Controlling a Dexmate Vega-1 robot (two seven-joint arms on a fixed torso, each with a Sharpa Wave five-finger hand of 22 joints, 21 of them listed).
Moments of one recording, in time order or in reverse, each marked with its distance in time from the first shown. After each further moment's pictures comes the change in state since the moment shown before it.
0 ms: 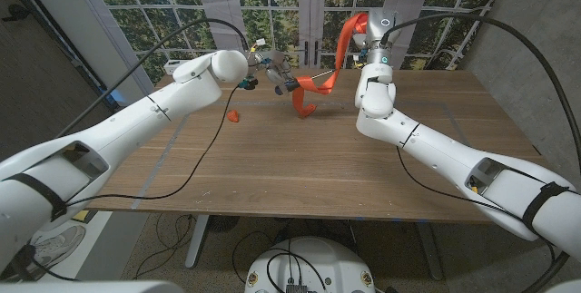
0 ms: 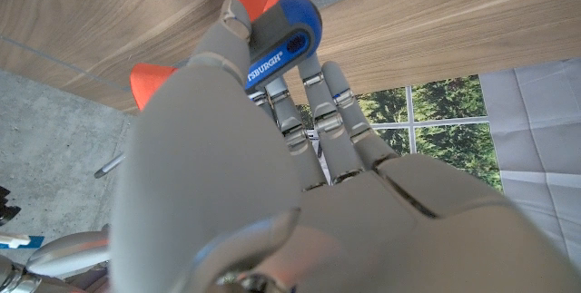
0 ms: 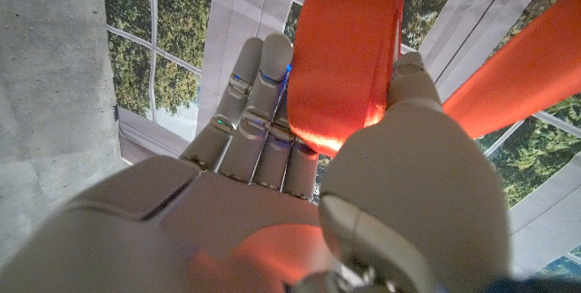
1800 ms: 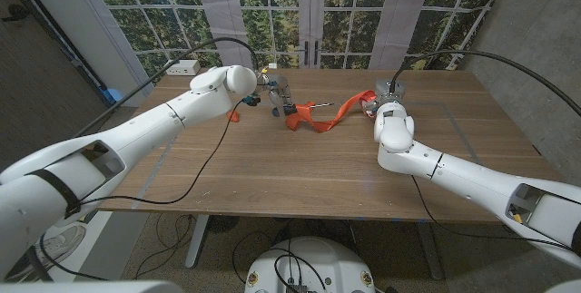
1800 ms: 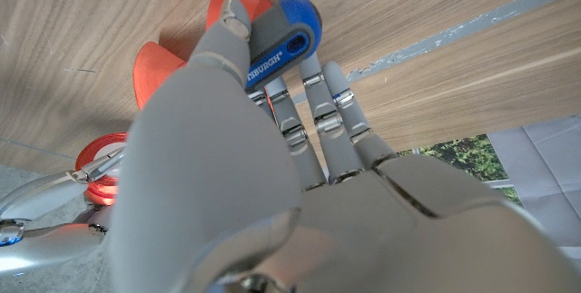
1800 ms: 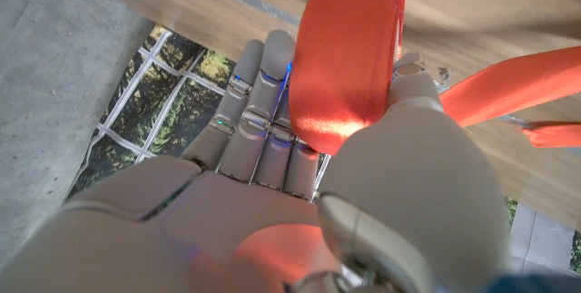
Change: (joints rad) left arm -0.031 -0.058 0.106 0.133 0.126 -0.038 -0.142; left_hand 0.000 0.000 -0.001 0.001 0.000 0.007 -0.006 0.004 0.000 0.004 -0.004 0.005 -0.006 0.000 0.000 0.000 0.000 -0.003 -0.003 -0.001 -0.001; right arm -0.088 -0.196 -0.104 -0.111 0.076 -0.060 0.511; right_hand 0.000 0.000 -0.017 -0.001 0.000 0.000 0.001 -0.012 -0.005 0.002 -0.003 -0.022 0.038 0.003 -0.003 -0.020 -0.055 -0.022 0.004 -0.007 0.000
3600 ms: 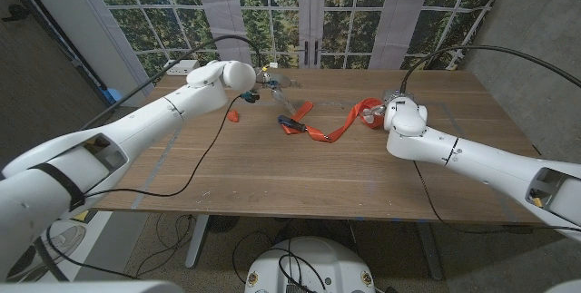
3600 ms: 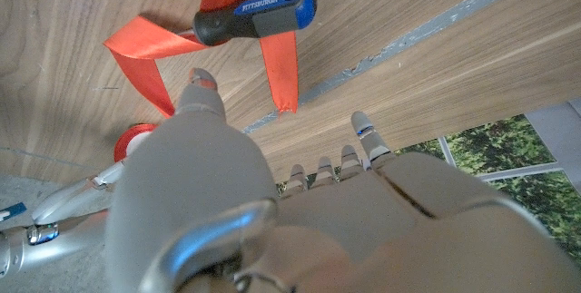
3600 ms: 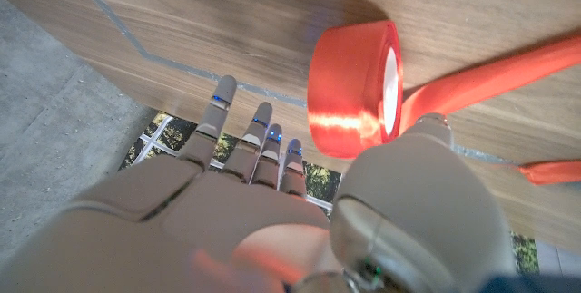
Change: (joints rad) left arm -0.011 -0.006 -0.046 0.082 -0.001 -0.202 -0.032; left_hand -0.343 0.089 -0.240 0.159 0.028 -1.188 0.027 -0.031 -0.063 -1.177 0.204 -0.023 -0.349 -1.092 0.160 -0.148 -0.371 -0.528 0.215 -0.345 0.006; right arm 0.074 -0.105 -0.009 -0.123 0.245 -0.091 0.157; right_hand -0.262 0.005 -0.307 0.212 0.118 -0.979 -0.119 -0.122 -0.262 -0.912 0.026 -0.545 -0.181 -0.790 0.105 -0.630 -0.610 -0.364 0.244 -0.427 -0.007
